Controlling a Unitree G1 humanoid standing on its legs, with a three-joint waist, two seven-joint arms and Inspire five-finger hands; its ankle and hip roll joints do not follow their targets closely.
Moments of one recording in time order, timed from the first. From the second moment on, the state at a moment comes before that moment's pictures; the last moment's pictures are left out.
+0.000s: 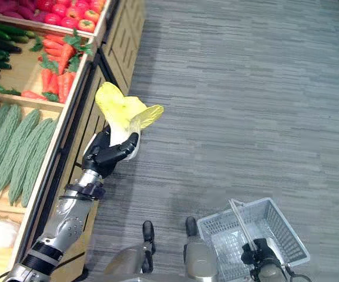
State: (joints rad) left arm -0.08 0.49 -0.25 0.05 -0.86 -0.27 -0.10; right arm -0.05 -0.41 0.12 1.27 -0.11 -0.16 -0.21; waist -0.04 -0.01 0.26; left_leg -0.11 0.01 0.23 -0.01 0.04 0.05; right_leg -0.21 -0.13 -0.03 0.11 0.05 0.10
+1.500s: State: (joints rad) left arm -0.46 0.86 -0.70 -0.05 0.30 -0.39 0.03; right arm -0.13 -0.59 0.30 0.50 0.01 -0.21 -0.20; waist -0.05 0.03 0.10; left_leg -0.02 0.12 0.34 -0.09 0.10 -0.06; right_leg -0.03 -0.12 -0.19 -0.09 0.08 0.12
